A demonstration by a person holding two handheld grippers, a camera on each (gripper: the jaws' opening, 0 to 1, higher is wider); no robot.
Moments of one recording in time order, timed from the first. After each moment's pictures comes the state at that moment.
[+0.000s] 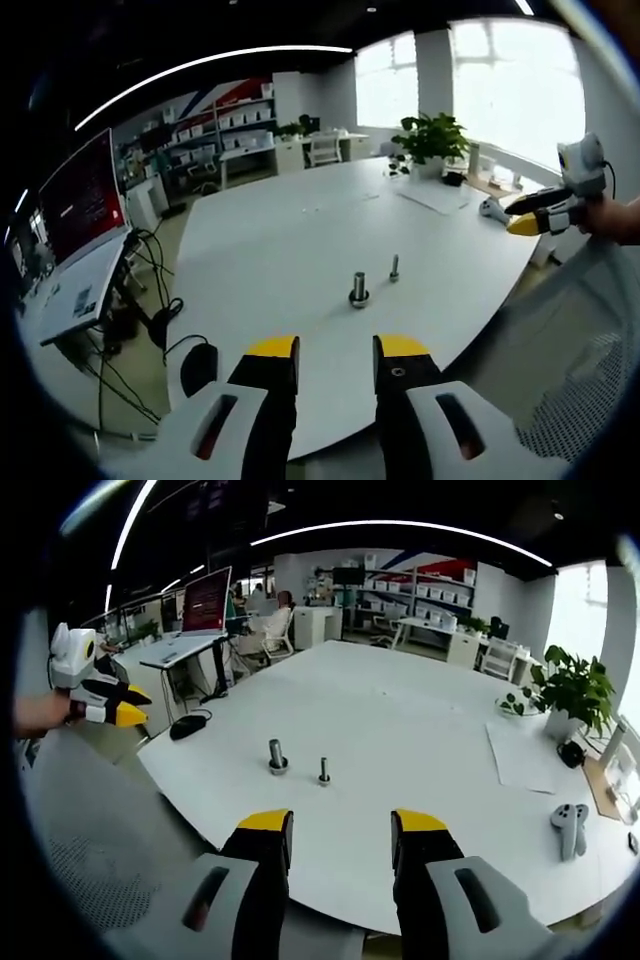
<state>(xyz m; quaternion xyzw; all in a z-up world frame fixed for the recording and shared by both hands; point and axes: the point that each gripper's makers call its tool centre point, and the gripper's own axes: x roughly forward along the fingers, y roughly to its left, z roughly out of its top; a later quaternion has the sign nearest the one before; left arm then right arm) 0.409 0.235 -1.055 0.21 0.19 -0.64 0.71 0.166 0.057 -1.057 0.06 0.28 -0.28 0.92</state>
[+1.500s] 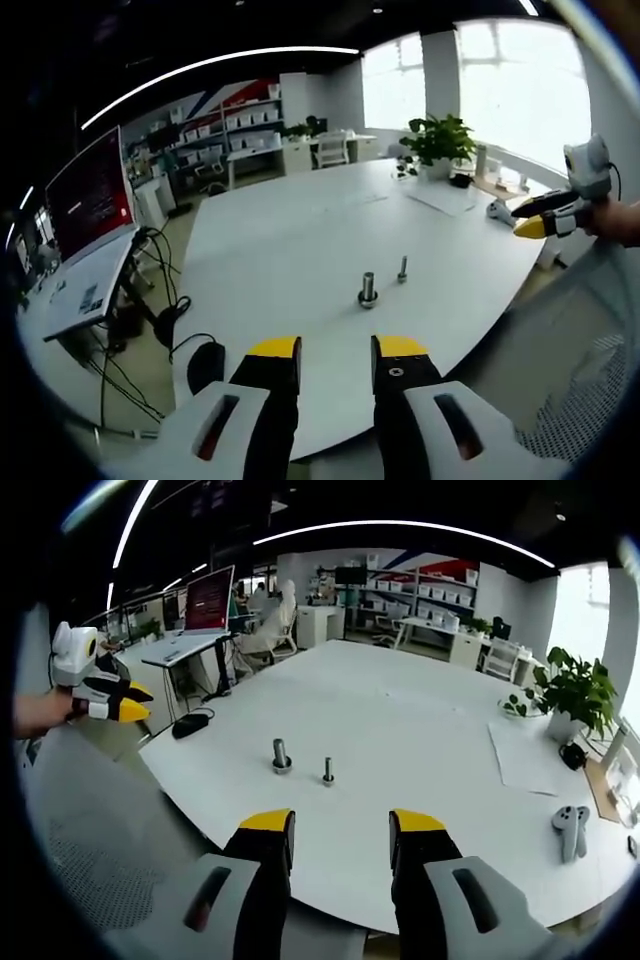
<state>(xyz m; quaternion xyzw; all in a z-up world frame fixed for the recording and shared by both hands) 0.417 0.238 -1.055 0.21 0.19 -0.63 0.72 0.172 0.064 -1.058 0.06 0.28 -0.27 0.92</state>
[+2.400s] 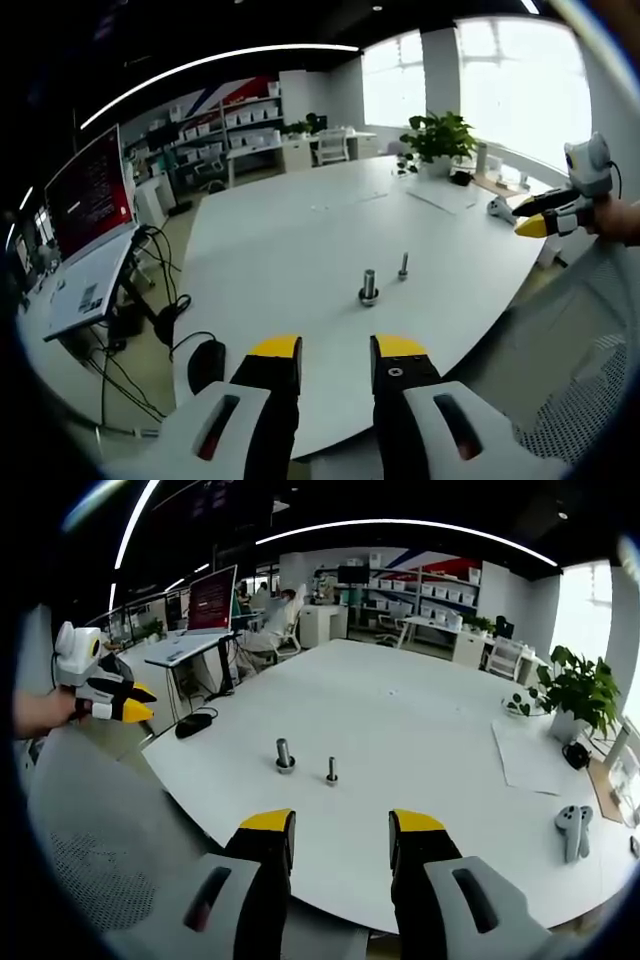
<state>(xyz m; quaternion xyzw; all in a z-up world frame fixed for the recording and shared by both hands) 0.422 0.239 -1.060 0.21 0.20 -0.63 0.72 0.175 0.065 -1.060 0.06 0.28 -0.26 0.92</state>
